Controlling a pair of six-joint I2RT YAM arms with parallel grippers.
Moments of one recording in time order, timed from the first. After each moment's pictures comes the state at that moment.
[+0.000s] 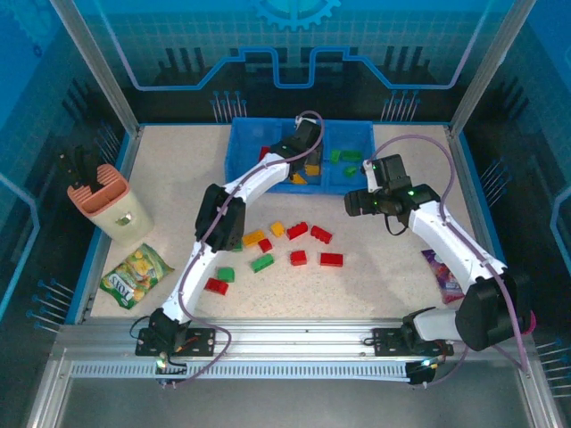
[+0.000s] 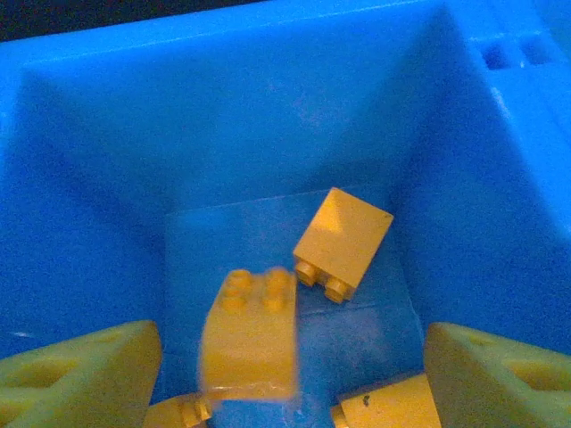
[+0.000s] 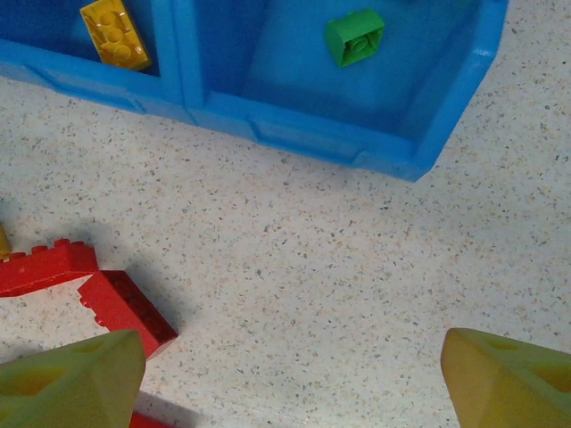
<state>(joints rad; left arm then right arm) -0.54 2.55 2.31 -0.49 -0.38 -0.25 0.31 1.33 1.08 -0.68 0.04 0.11</state>
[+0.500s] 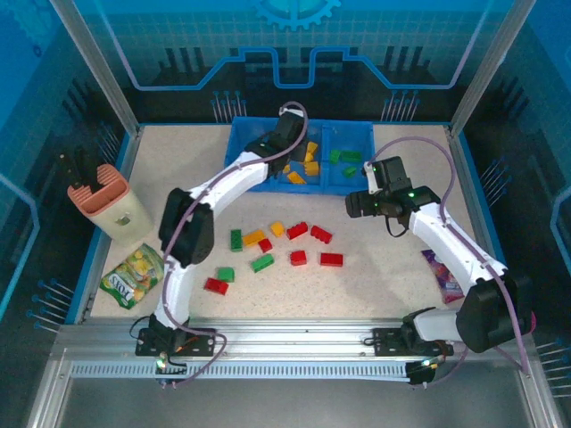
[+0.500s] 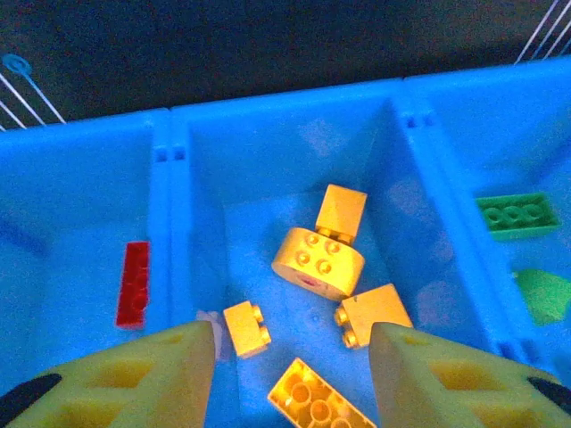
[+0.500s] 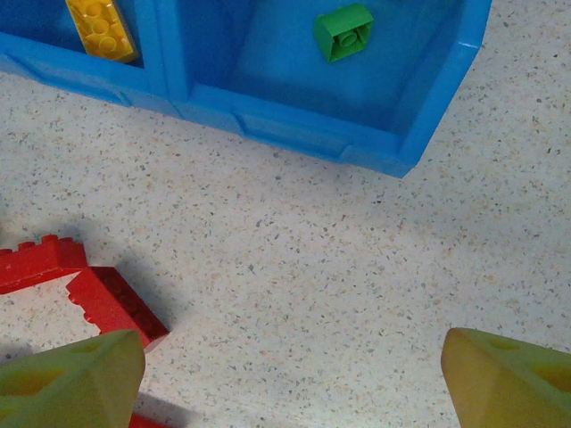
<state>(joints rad) -0.54 2.08 1.85 -0.41 -0.33 -0.25 0.31 1.32 1.06 -0.68 0.06 0.11</state>
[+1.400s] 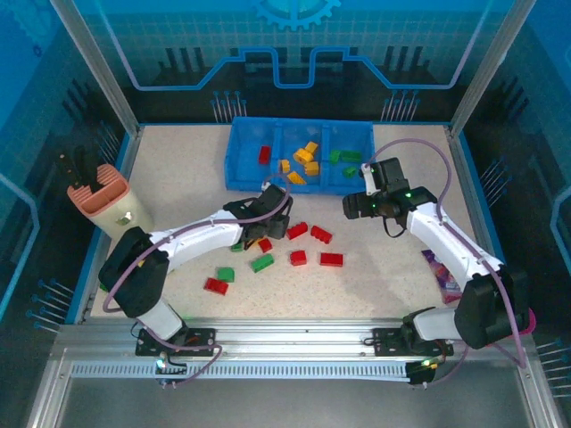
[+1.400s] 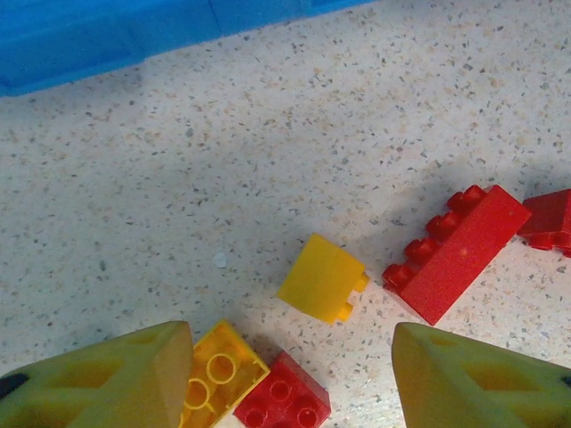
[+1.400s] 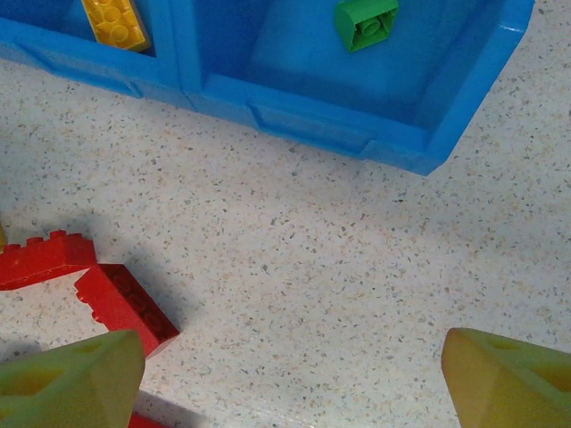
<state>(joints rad) -0.71 1.63 1.08 -0.50 -0.30 -0.40 0.31 1.34 1.04 -0.65 0.02 0.11</state>
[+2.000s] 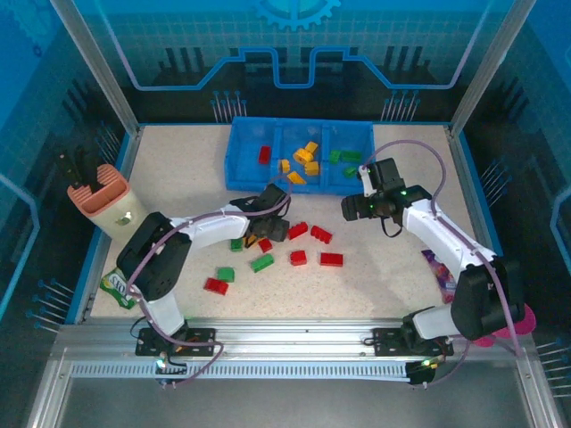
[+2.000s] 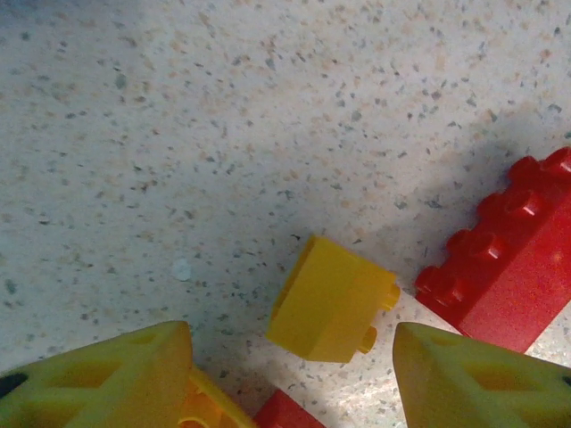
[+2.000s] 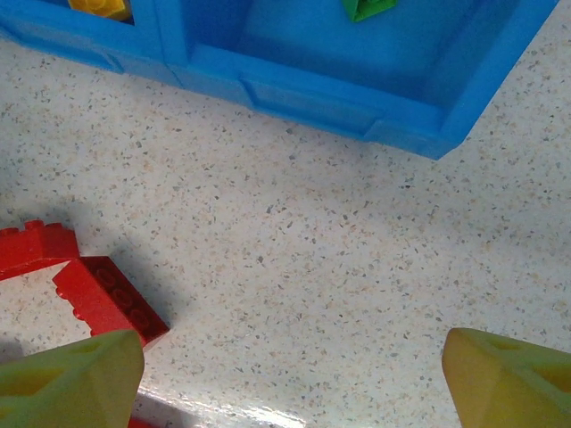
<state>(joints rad) -0.64 1.76 1.08 -0.45 -0.16 -0.34 0.31 1.40 1.04 -0.64 0.02 0.11</state>
